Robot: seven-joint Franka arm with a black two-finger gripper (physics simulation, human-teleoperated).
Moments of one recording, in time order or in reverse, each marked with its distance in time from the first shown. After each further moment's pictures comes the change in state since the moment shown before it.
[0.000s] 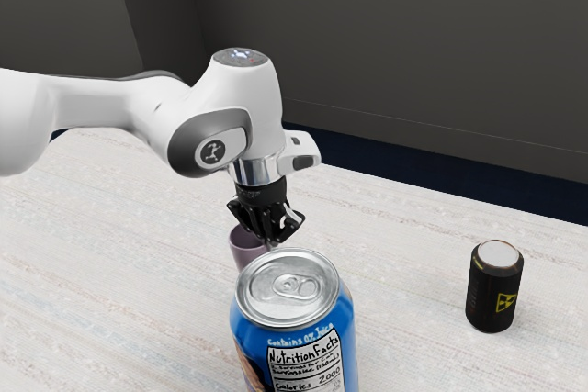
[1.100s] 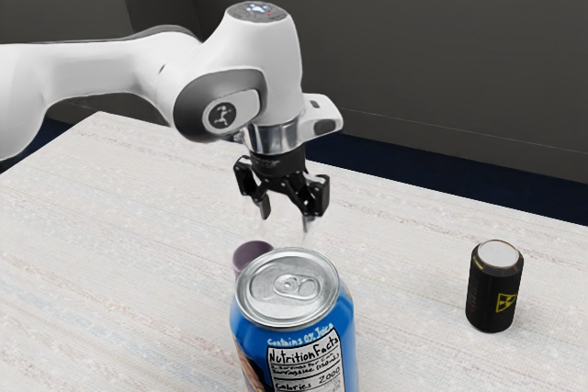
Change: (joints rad) arm -0.156 -0.012 0.084 0.160 0.030 -0.142 -0.128
